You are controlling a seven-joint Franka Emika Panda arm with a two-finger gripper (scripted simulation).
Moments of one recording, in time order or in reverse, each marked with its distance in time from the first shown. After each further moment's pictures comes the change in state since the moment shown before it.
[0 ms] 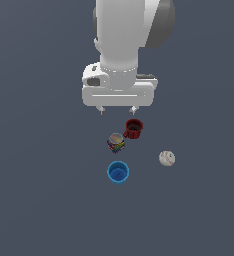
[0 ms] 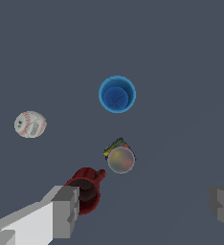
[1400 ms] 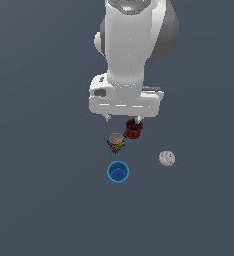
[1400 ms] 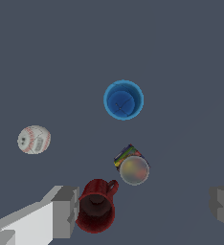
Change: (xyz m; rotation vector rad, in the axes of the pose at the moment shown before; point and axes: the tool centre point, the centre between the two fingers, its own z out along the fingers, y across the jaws) arm 0.017 -0.019 0.022 0.018 0.006 0.090
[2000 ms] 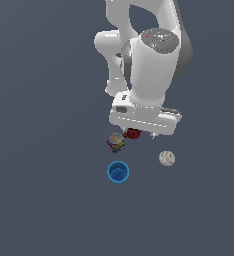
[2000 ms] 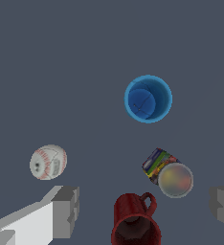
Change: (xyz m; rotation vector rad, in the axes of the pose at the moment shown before) arm 0.015 -0.057 0.046 -0.004 0.001 0.164
